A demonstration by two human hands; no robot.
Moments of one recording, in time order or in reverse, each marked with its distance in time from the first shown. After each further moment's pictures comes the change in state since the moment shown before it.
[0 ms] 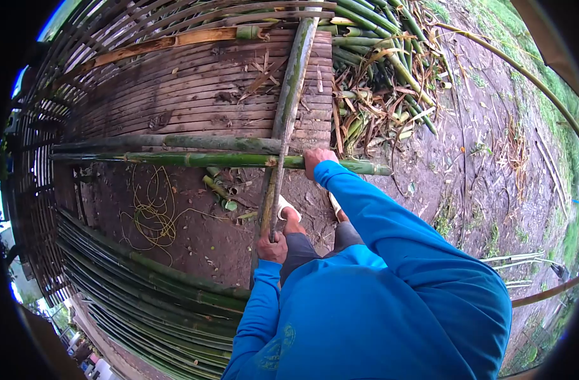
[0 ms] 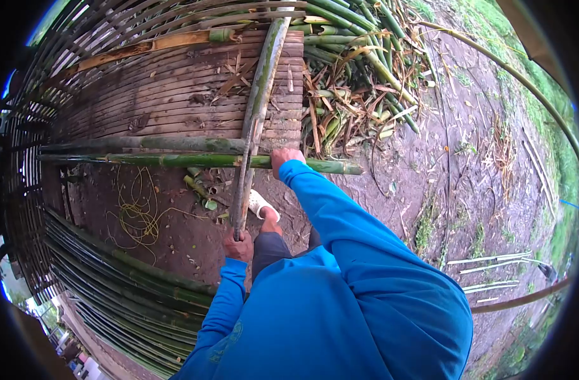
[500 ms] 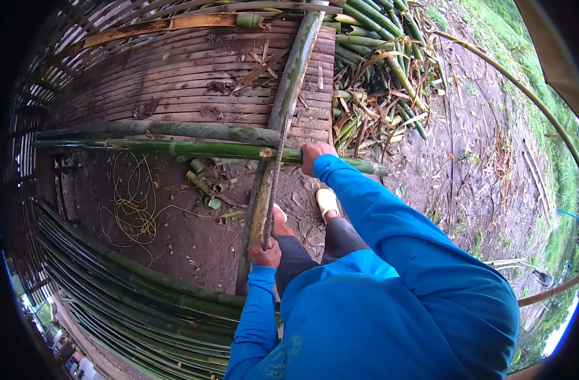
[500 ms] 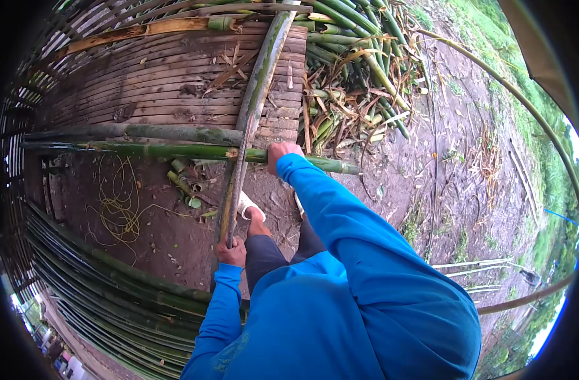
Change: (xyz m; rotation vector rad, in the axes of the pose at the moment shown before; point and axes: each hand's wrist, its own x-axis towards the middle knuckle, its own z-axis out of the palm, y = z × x) left_hand -0.005 -0.023 0.013 -0.105 0.041 0.091; right_hand 0.018 0.002 -0.010 -0.069 -0.044 0.016
